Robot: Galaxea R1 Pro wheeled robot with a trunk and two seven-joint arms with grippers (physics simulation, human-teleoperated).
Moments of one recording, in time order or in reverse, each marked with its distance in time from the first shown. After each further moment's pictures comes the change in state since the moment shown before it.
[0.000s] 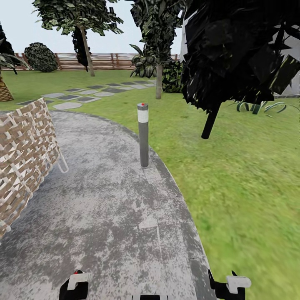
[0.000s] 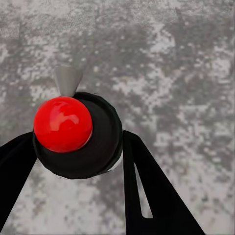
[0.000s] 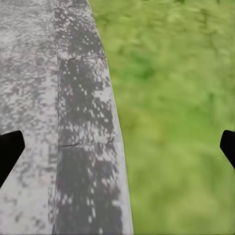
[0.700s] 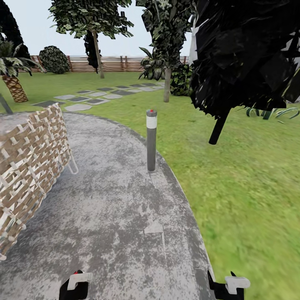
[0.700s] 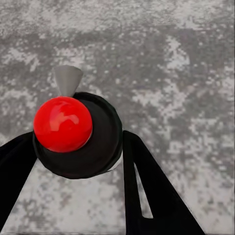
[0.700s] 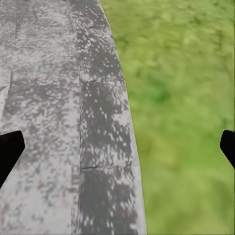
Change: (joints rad) left arm 0.000 0.000 0.000 -0.001 0.000 0.000 0.000; right arm 0.000 0.006 0.001 0.005 0.000 0.001 0.000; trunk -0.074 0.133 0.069
